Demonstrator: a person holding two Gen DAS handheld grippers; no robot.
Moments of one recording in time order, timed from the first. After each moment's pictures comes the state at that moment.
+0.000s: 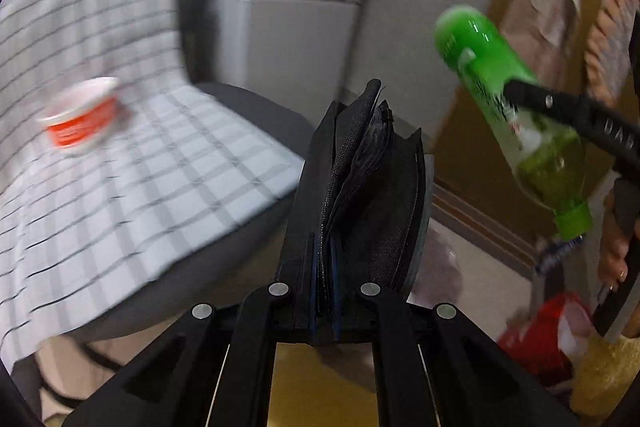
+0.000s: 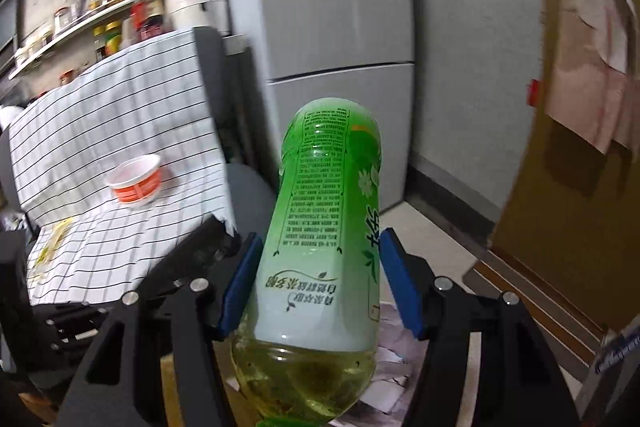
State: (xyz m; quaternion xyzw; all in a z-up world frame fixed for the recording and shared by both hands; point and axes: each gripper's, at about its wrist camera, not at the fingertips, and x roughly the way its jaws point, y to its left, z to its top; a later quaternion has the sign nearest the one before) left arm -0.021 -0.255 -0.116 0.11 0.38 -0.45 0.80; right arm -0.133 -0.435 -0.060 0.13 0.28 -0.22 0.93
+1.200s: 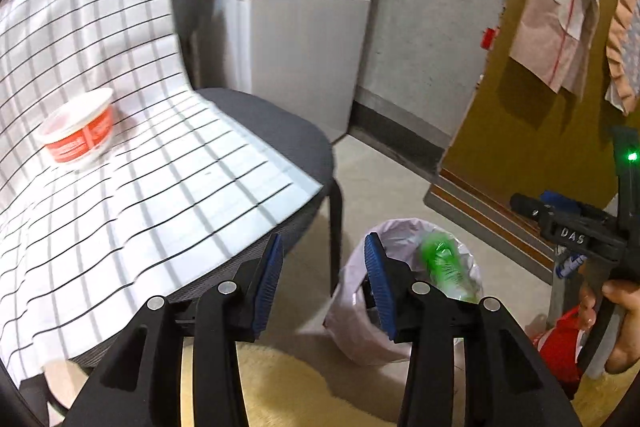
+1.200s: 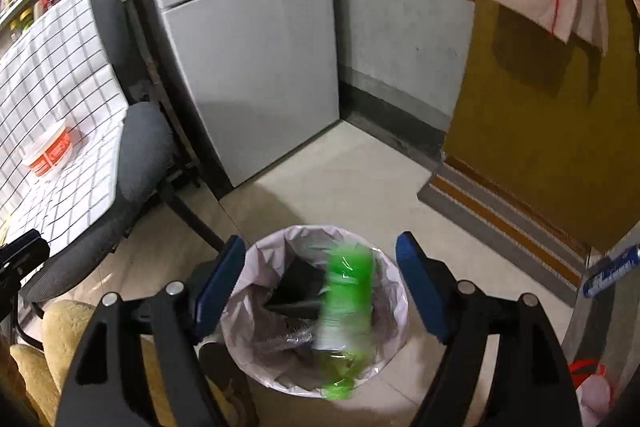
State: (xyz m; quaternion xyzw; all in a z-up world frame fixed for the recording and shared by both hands) left arm -0.007 -0.267 -0.115 0.12 0.37 -0.41 0.83; right arm -0.152 -0.497 -0.154 0.19 0.38 -0.30 0.86
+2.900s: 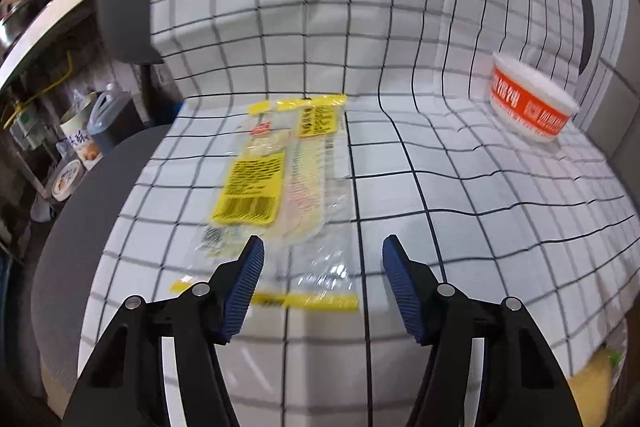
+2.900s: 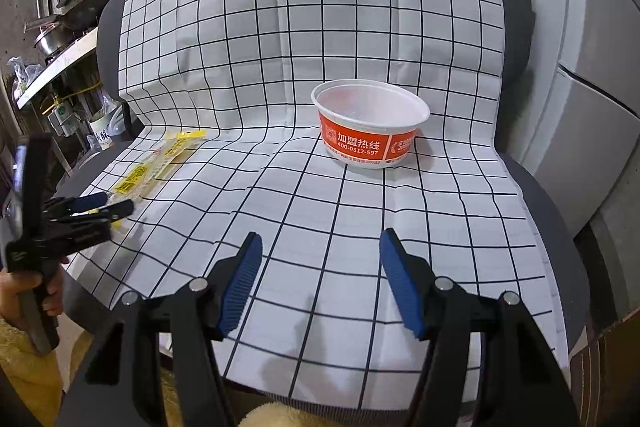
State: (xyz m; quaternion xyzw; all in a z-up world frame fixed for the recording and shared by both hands) left arm 0.187 0.070 -0.149 0.04 0.42 -0.03 0.91; right arm 0.114 -0.205 -0.106 0.03 0.37 0.07 0.93
